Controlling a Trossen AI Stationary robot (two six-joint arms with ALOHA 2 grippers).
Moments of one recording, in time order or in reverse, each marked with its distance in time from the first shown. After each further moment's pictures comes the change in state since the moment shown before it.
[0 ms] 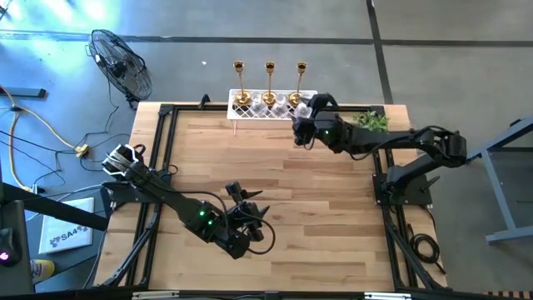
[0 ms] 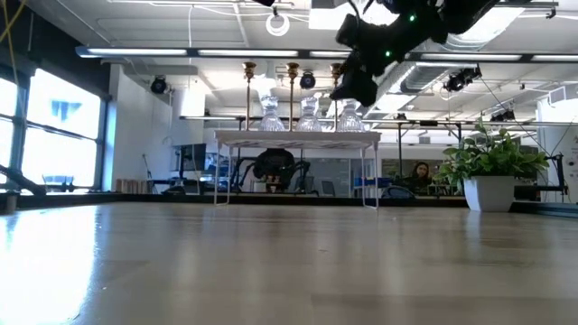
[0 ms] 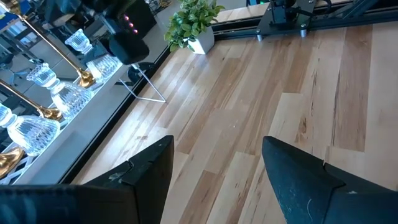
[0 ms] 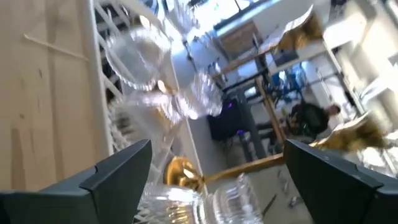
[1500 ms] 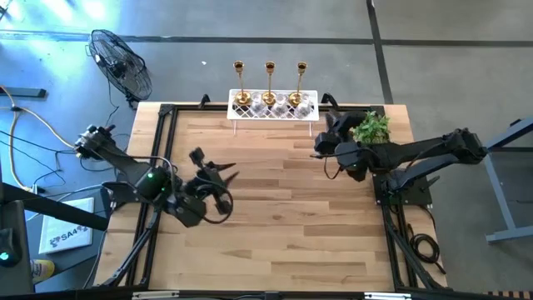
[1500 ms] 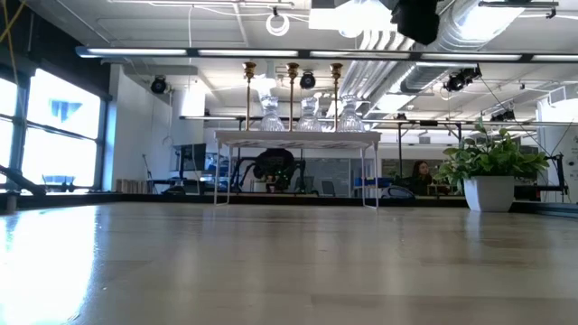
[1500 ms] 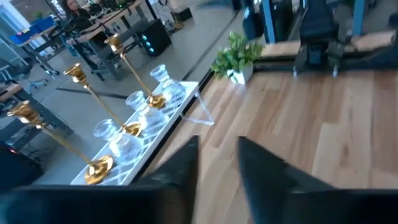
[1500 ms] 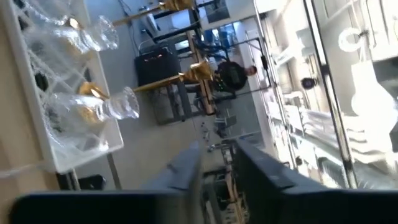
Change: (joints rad) left arm 0.000 -0.374 0.001 -0.238 -0.063 0.076; right arm 0.419 -0.222 0.111 -0.384 0.761 -0.056
